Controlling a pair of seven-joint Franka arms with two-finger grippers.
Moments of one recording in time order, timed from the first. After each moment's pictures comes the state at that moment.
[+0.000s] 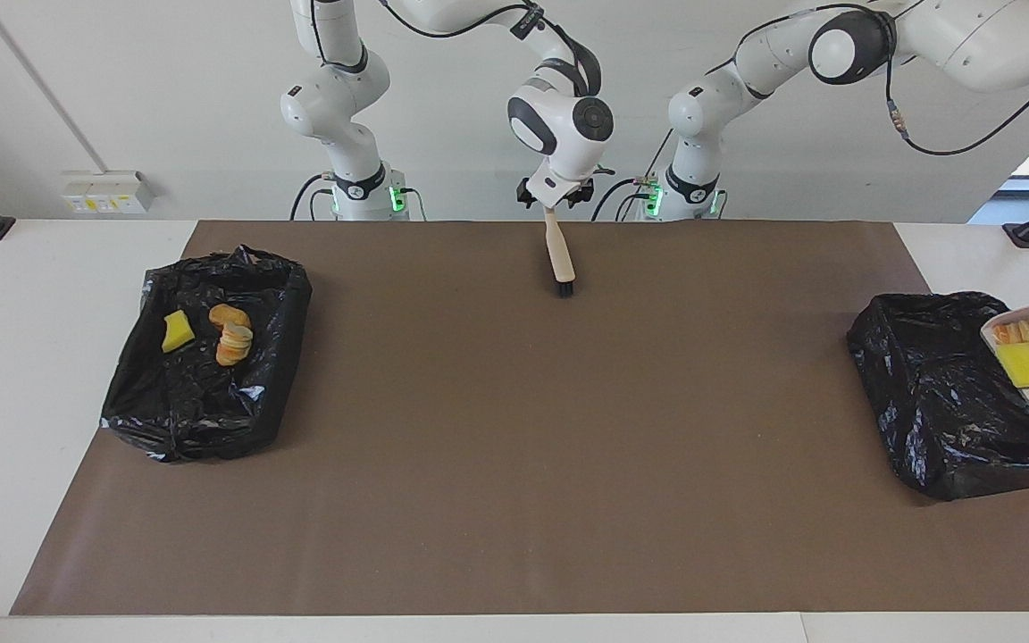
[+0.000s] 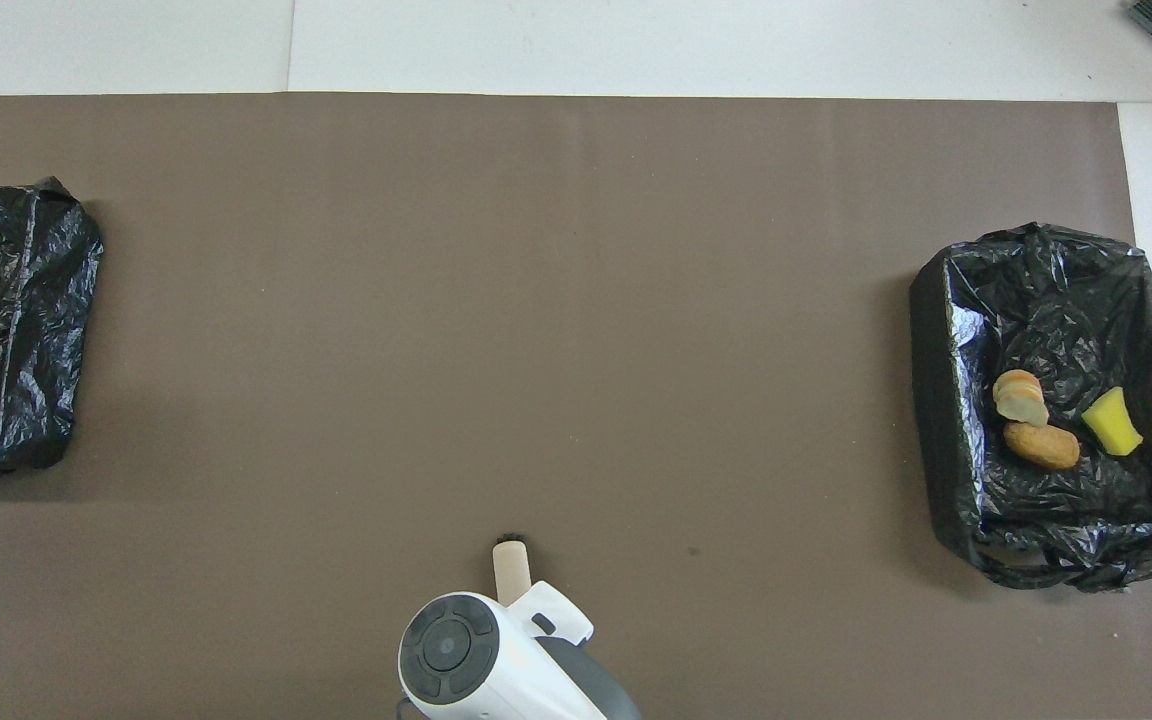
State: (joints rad) left arm 0.55 0.53 -0.11 -1.19 0.86 2.15 1.89; right arm 0.86 0.14 0.12 -2.06 0.27 1.84 0.81
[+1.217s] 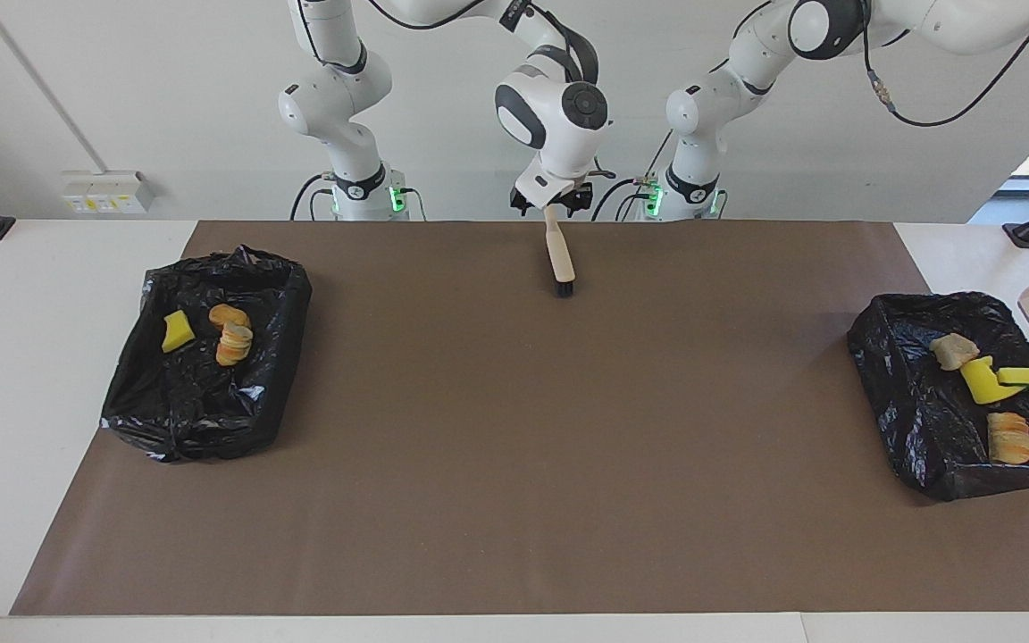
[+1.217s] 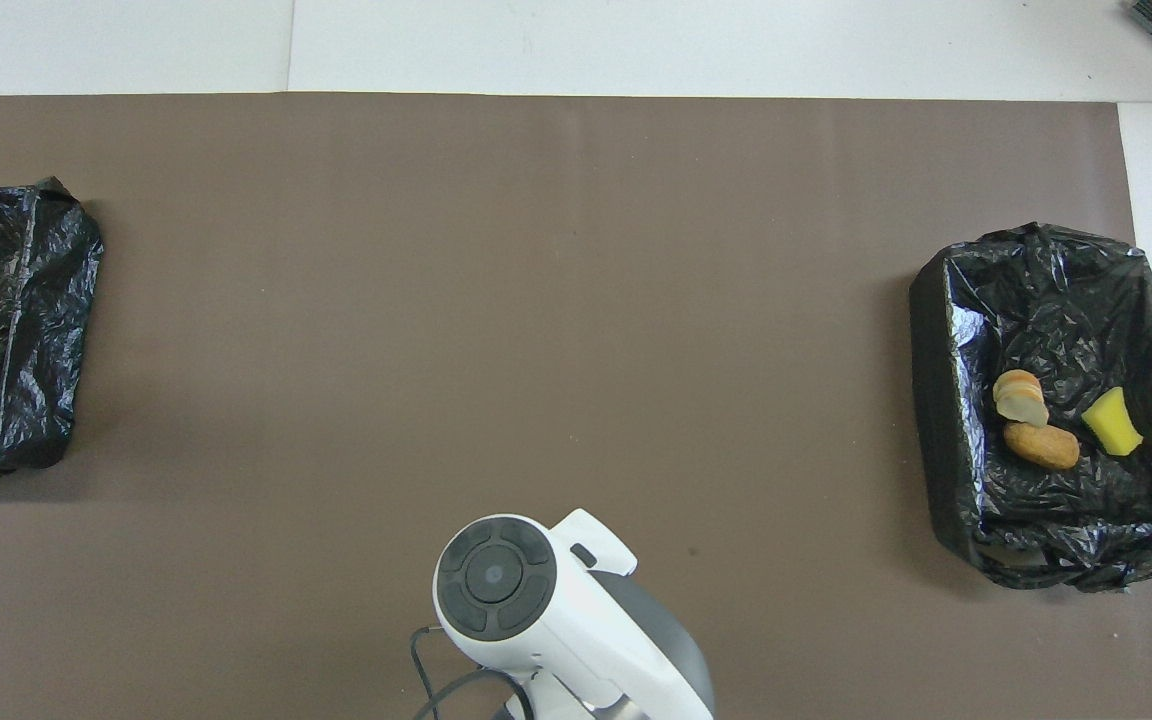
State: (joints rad) left arm 0.34 0.39 -0.14 -1.20 0.77 1.88 1.73; right arm 0.64 0.03 0.12 -1.86 0.11 1.63 0.73
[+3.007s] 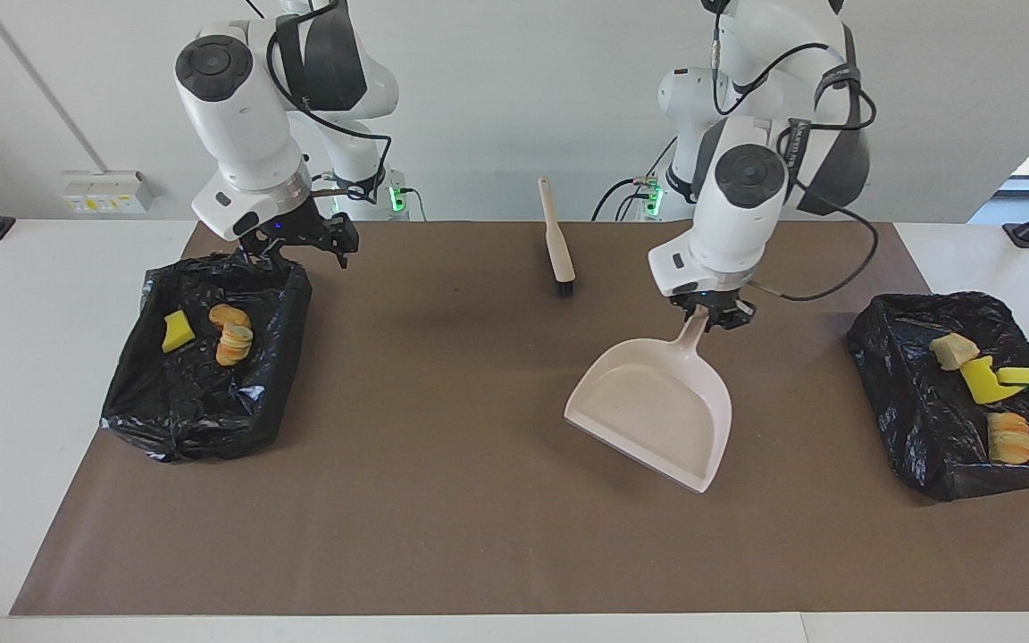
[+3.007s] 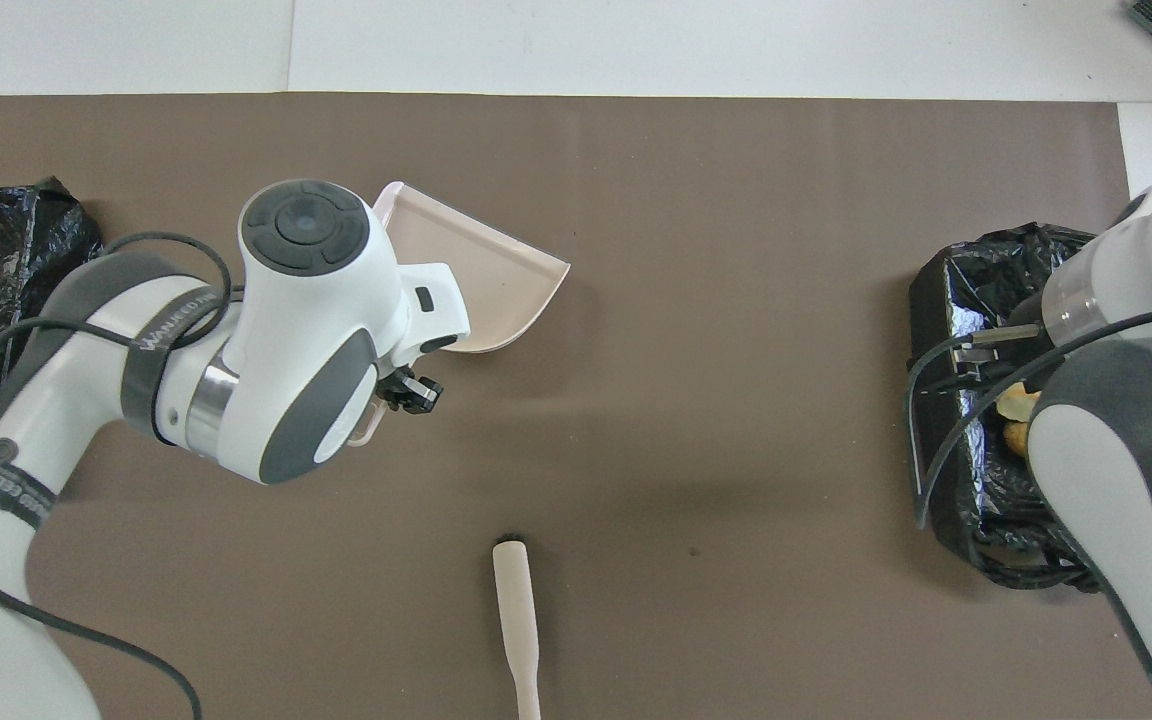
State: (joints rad) left arm -0.43 0.23 -0.15 -1.81 0.04 1.84 -0.19; right arm 0.02 -0.03 0.09 -1.70 -0.02 1.55 0.08
